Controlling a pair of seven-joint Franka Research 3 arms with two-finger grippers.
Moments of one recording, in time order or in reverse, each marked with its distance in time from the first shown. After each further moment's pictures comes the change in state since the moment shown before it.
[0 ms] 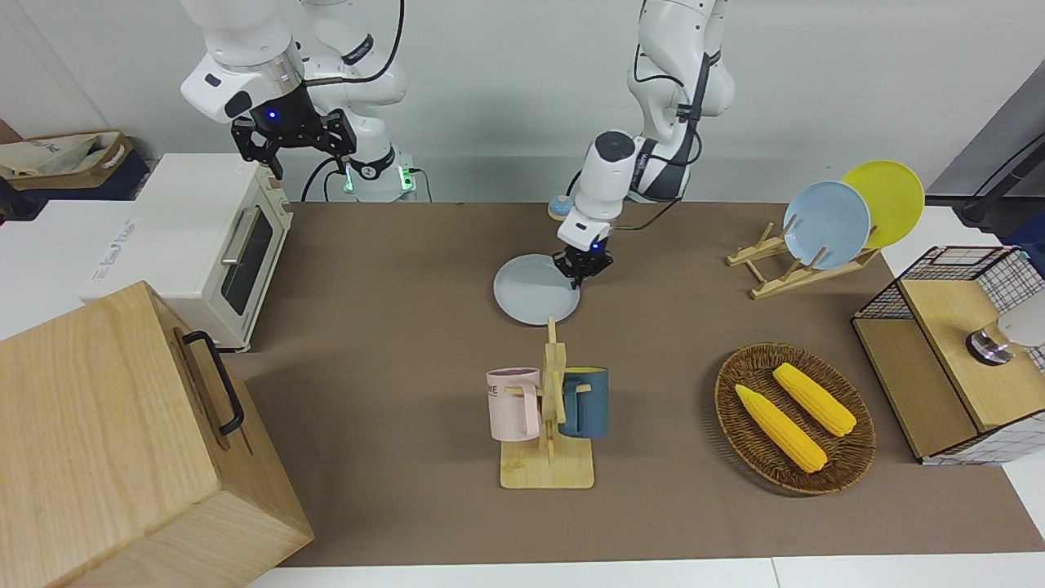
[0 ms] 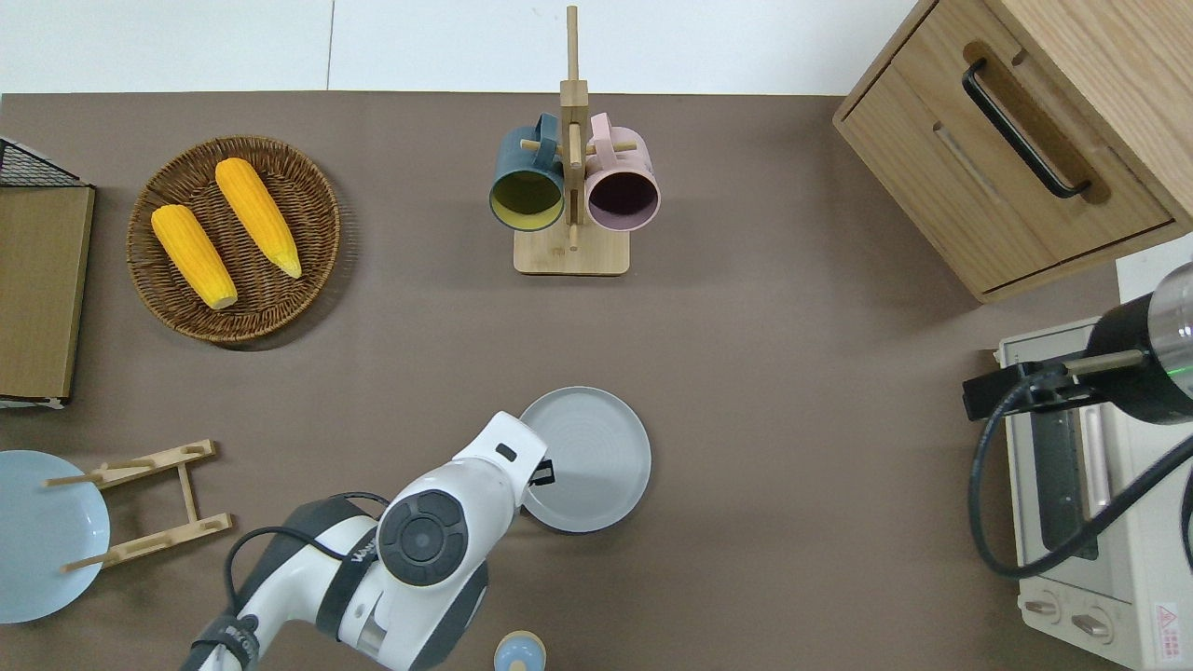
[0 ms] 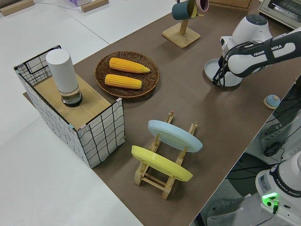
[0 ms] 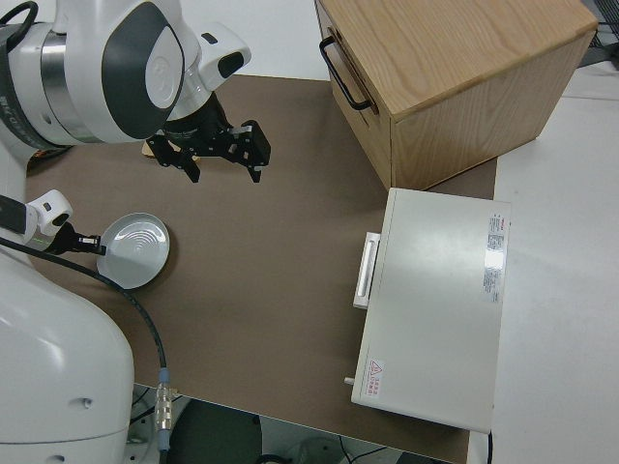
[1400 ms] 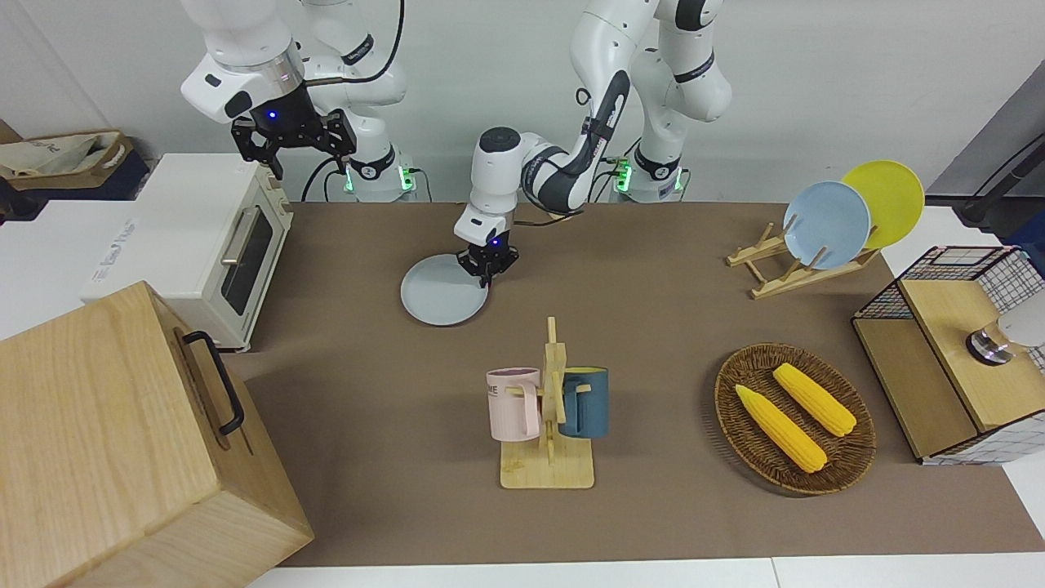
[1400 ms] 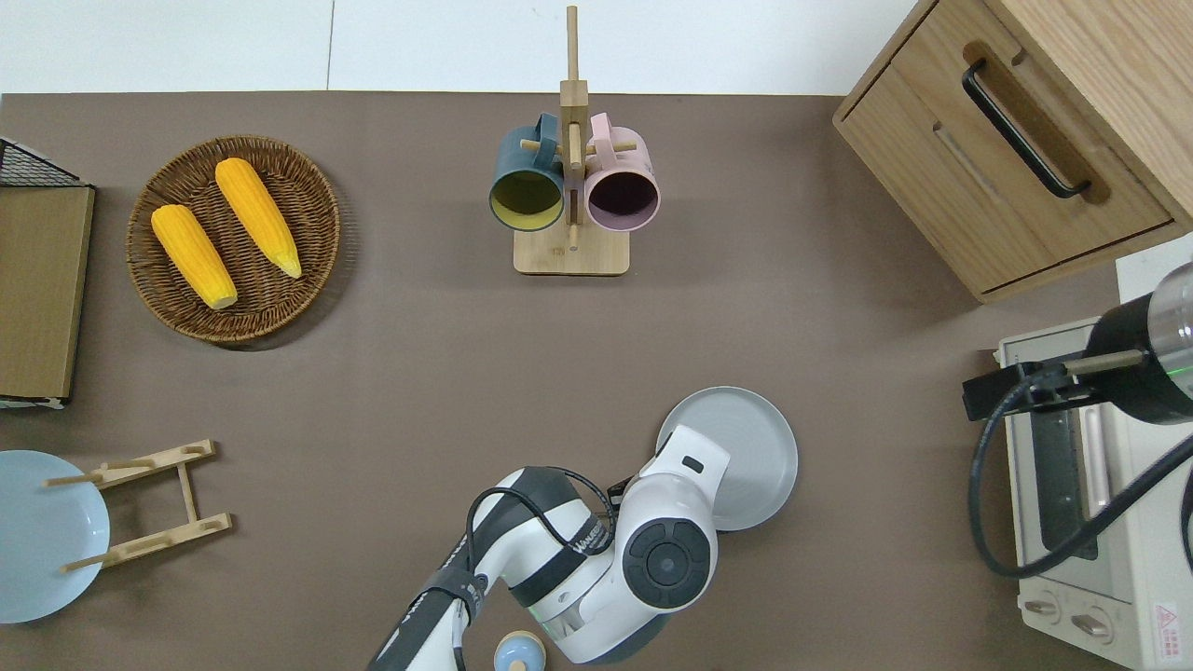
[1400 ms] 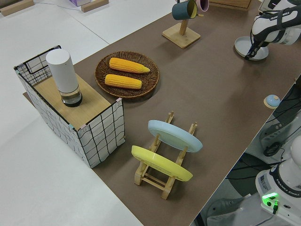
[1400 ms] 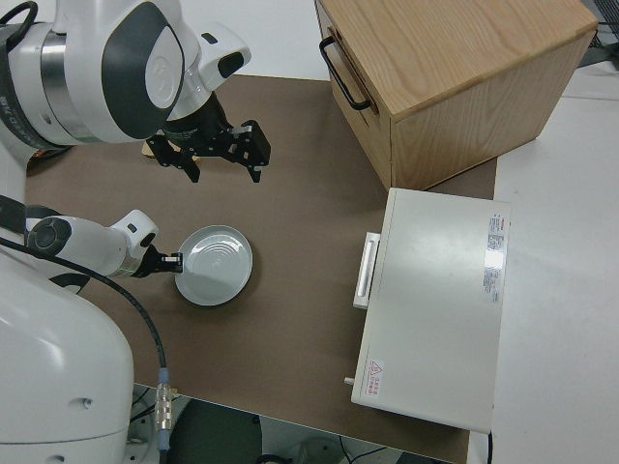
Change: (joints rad) left arm -0.277 0.283 0.003 0.374 0.141 -0.059 -0.478; right arm 0.000 0.000 0.000 0.000 0.000 0.000 0.000
